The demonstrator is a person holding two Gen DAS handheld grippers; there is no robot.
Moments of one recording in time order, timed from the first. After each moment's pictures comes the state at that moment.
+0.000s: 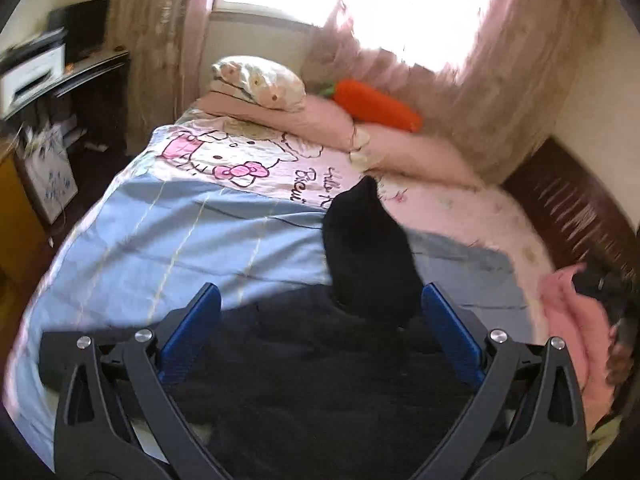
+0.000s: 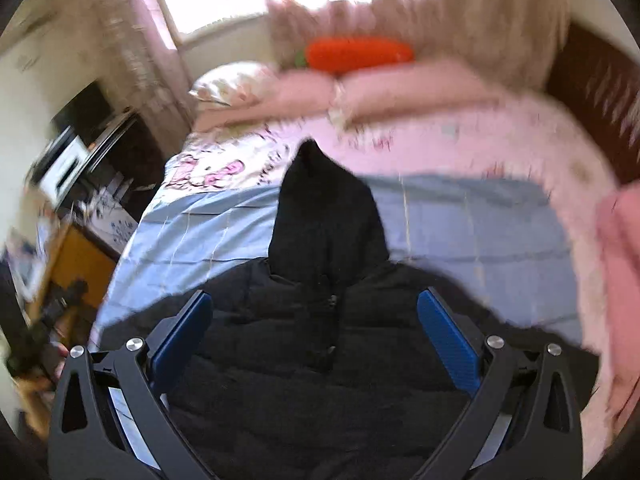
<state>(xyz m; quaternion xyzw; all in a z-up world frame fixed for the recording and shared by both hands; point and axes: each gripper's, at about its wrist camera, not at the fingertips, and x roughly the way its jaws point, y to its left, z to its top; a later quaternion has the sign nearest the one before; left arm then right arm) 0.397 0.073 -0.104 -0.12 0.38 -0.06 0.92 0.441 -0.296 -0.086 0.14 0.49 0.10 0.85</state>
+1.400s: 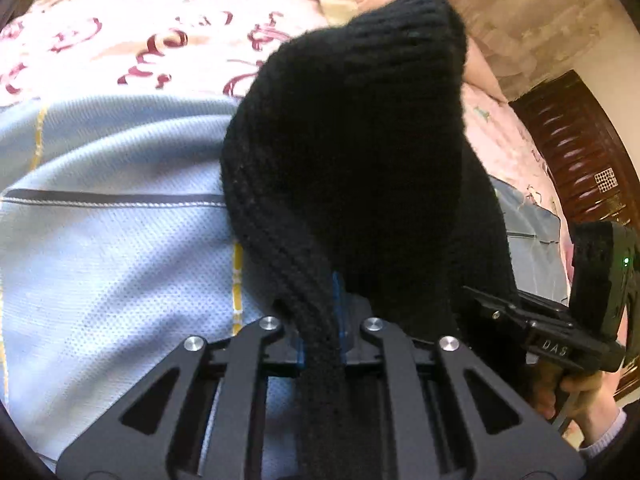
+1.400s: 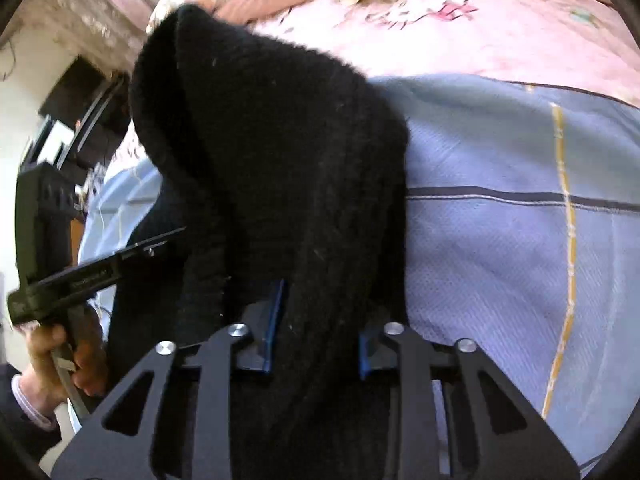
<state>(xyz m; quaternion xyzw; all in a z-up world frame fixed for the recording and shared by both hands) 0.734 -0.046 -0.409 -0.14 0.53 -0.18 0.82 0.702 -0.301 -0.417 0.15 0.54 0.19 0.81</state>
